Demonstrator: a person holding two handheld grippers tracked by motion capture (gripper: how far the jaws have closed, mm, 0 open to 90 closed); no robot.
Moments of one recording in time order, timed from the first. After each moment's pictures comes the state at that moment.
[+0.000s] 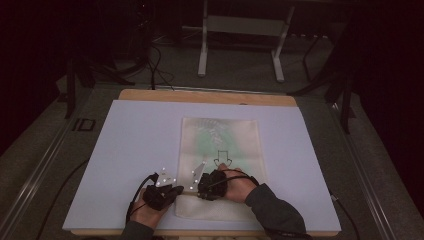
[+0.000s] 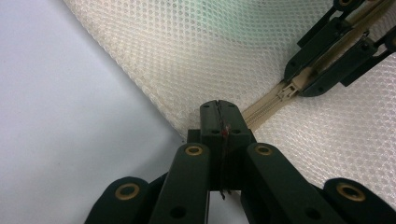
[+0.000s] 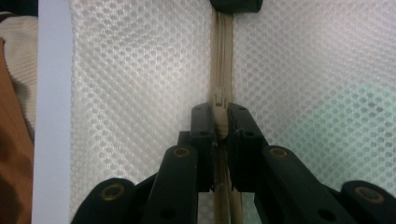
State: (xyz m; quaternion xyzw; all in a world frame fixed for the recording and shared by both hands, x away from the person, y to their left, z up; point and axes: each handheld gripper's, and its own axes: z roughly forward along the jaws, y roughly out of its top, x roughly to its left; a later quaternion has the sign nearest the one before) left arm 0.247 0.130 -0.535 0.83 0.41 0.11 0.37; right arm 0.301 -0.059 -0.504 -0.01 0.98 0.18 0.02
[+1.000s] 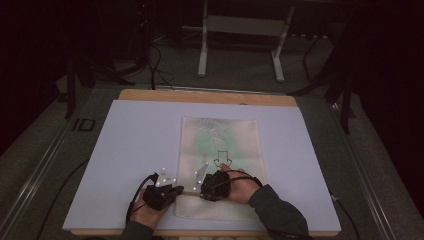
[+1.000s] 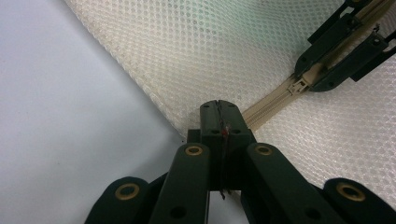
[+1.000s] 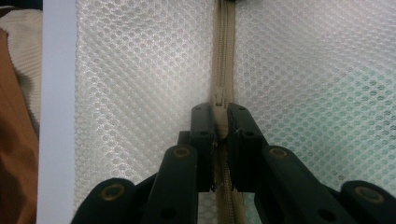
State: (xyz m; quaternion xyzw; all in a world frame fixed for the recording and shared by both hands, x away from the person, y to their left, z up) left arm 0.247 0.130 -0.535 0.83 0.41 0.11 0.37; right arm 0.299 -0.067 -0.504 -0.01 0.98 0.19 0.02
